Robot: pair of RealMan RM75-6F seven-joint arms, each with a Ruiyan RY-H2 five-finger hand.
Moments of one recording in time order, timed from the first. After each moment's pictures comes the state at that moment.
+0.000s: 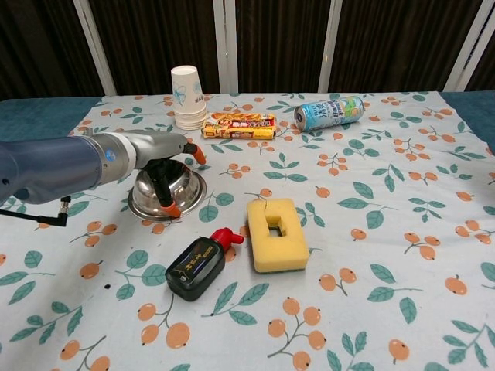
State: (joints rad) left arm -1.03 -1.71 -0.18 -1.31 0.48 0.86 0.72; right arm 0.65 -1.05 0.19 -1.51 -0.77 0.90 -0.34
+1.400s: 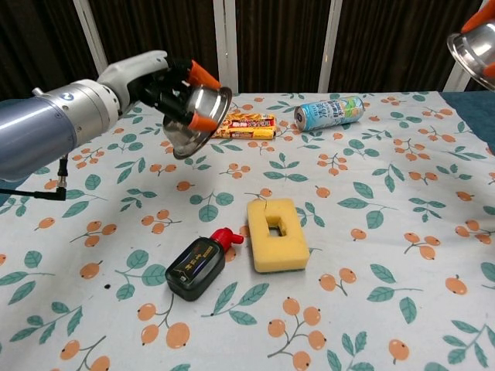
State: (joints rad) left arm -0.84 -1.70 -0.36 -1.33 1.06 0.99 -0.22; right arm 0.66 -1.04 0.34 -1.62 -0.85 0.89 -0.01
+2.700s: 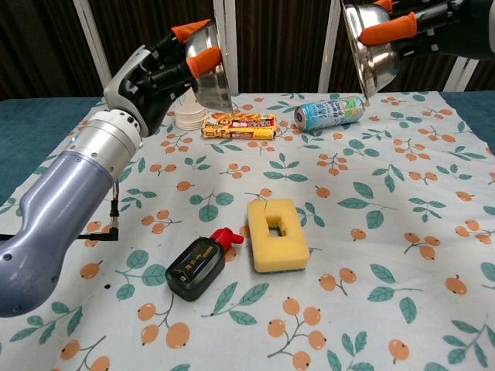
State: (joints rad) left arm -0.82 -2.06 -0.39 -0.89 1.39 1.25 -1.25; right arm 0.67 -1.22 0.48 -1.71 -0.90 0.78 0.53
